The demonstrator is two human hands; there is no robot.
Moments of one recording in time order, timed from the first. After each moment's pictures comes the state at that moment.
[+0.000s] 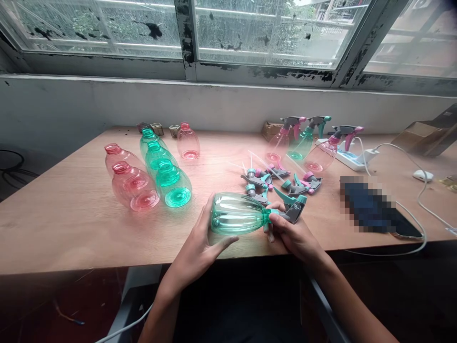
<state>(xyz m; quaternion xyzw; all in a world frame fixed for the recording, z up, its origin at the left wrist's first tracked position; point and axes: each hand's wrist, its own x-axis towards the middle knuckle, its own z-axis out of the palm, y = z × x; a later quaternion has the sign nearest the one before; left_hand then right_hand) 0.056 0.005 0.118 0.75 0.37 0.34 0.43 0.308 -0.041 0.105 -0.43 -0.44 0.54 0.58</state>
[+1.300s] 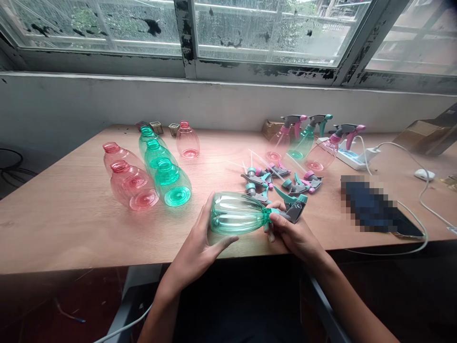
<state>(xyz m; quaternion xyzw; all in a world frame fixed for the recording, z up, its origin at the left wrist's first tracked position) 0.057 0.003 0.119 0.75 0.38 0.34 0.42 0.307 -0.041 0.105 -0.43 -0.44 0.53 0.58</state>
